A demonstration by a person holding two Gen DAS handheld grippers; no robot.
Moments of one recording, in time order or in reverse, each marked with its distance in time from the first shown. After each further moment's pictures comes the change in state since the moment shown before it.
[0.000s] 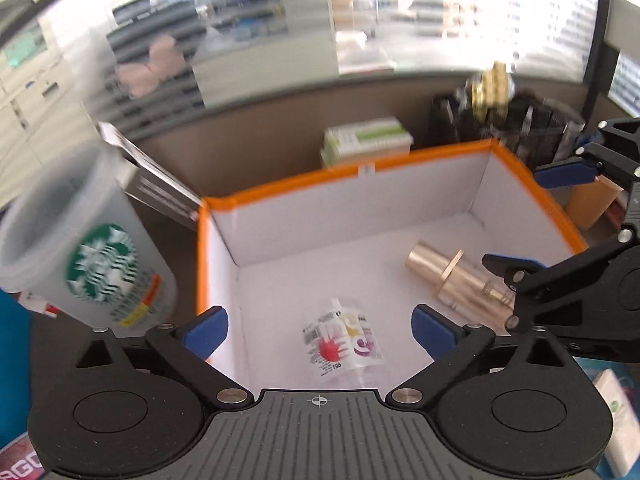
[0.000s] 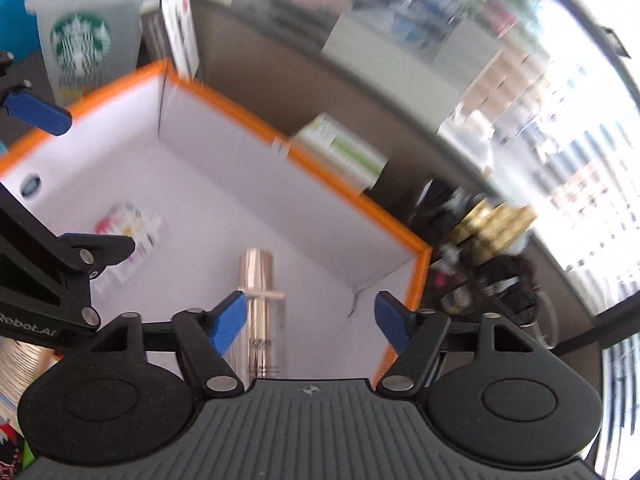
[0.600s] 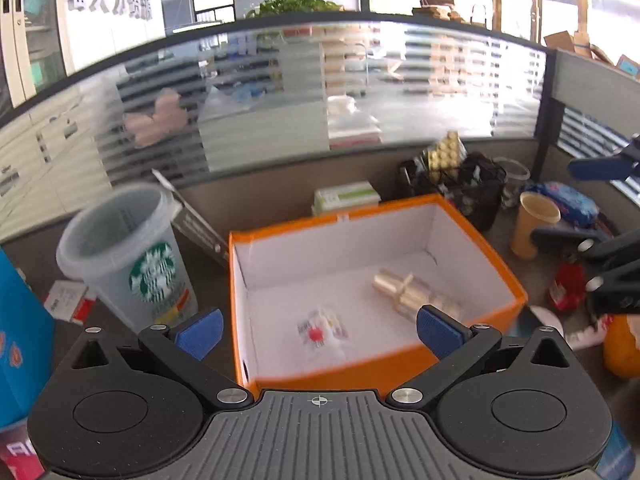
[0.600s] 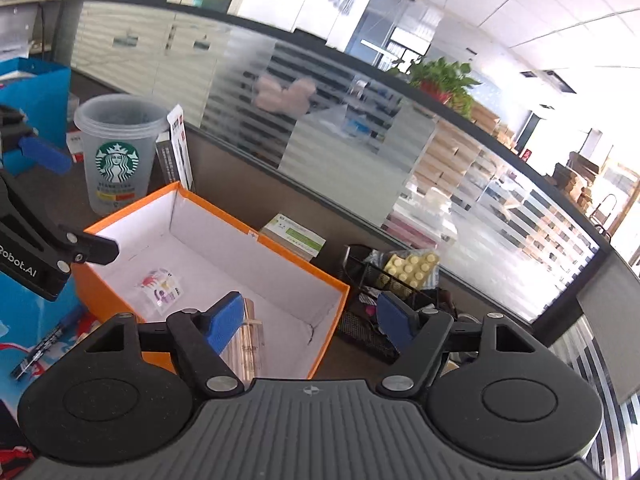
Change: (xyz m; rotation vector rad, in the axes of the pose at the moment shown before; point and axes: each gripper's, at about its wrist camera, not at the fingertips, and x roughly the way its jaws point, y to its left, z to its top) left arm -0.092 0.001 -0.043 -0.005 -0.179 -0.044; right arm -0.140 -0.013 -0.068 0.098 -0.309 -0.067
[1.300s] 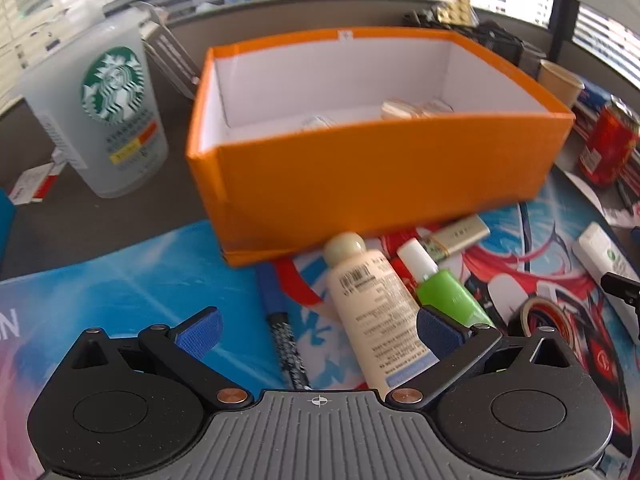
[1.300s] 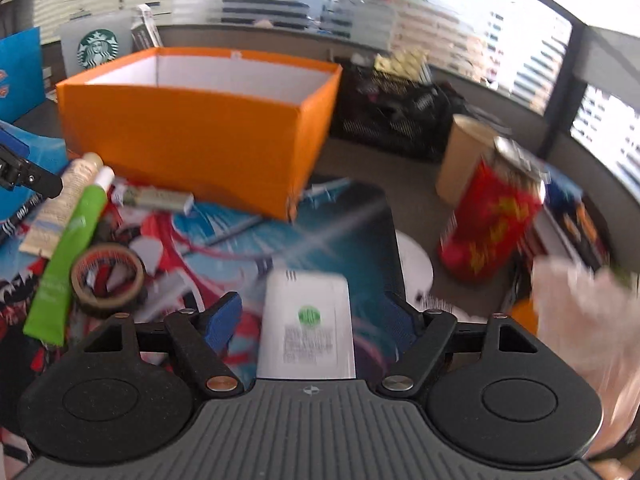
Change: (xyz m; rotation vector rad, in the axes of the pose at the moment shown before) left arm 0.069 0.001 -0.115 -0.001 0.231 -0.037; right arm 0.024 0.034 -0.205 0.286 0.158 0.012
